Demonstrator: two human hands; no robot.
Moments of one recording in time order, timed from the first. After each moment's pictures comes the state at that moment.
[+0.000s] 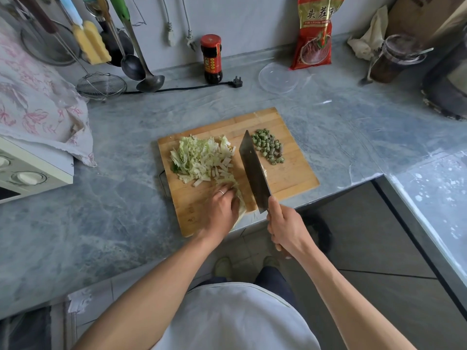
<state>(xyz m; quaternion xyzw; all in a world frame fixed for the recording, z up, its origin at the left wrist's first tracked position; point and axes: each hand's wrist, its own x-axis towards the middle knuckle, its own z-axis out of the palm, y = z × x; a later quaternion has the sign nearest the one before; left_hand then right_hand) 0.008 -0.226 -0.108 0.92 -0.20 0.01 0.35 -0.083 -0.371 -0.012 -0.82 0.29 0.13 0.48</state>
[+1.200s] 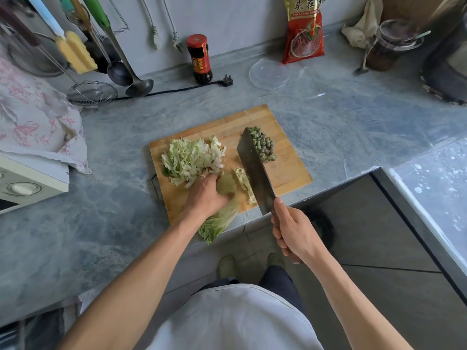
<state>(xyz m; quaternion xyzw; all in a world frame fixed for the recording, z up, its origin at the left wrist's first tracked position) 0.046 -0.229 -0.056 0.94 -0.11 -0.18 0.26 -0.103 -0.400 0.009 -0.76 0.31 0.15 0.55</state>
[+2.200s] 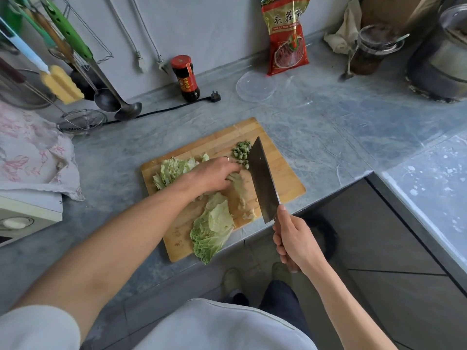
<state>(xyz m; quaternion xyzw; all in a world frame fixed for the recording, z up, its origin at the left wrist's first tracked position) 0.136 -0.287 -0.015 0.86 -0.45 -0.22 0.04 -0.096 -0.415 0.005 -0.72 0.37 0.11 0.57</state>
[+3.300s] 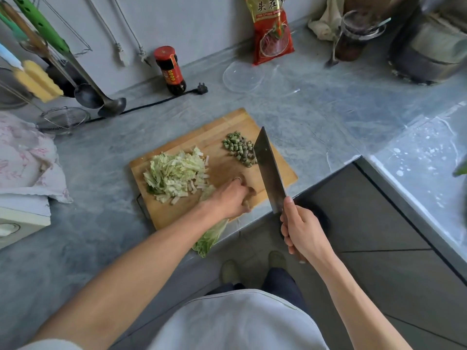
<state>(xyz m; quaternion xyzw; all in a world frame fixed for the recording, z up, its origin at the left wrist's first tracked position) 0.058 -0.305 -0.048 0.86 -0.43 -0.25 0.08 -0.113 -0.424 0.010 -0.75 0.38 0.07 0.54</state>
